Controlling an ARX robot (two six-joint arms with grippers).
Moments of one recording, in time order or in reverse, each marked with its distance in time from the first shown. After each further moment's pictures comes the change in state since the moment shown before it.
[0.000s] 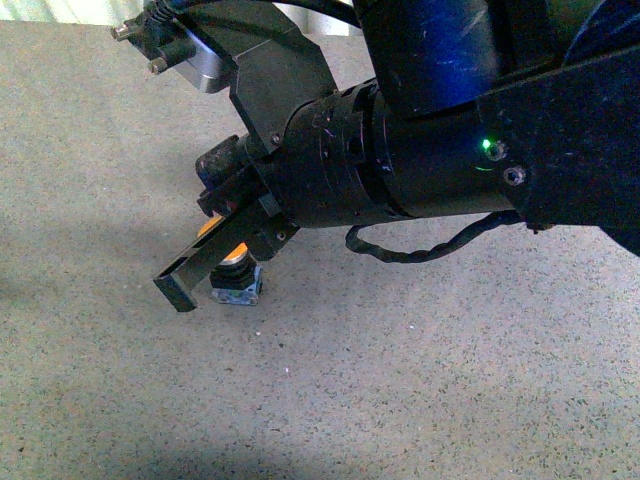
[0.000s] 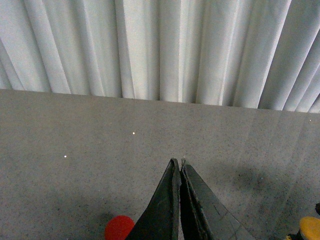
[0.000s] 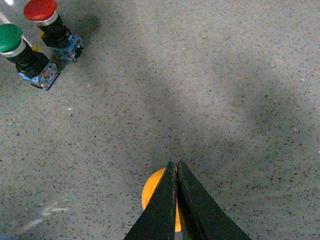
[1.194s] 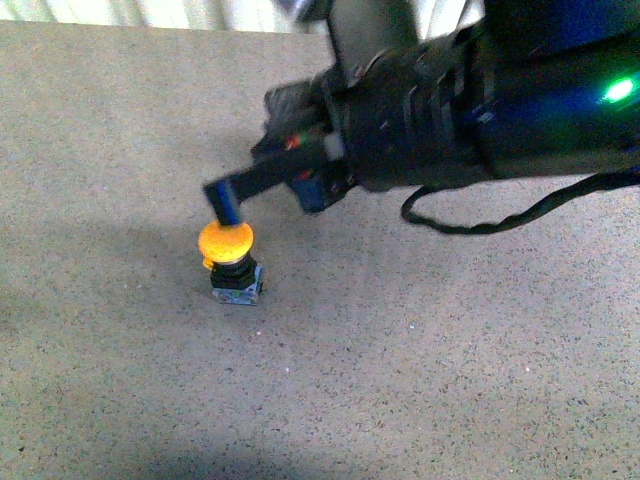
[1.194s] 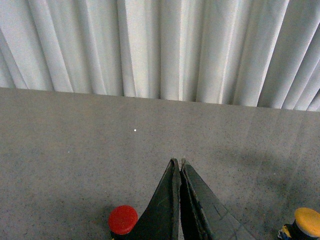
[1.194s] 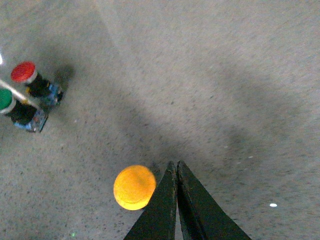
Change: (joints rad) left arm 0.002 -0.213 0.000 -0.231 0.000 0.001; right arm -0.098 -0.154 -0.090 0.030 0.016 0.182
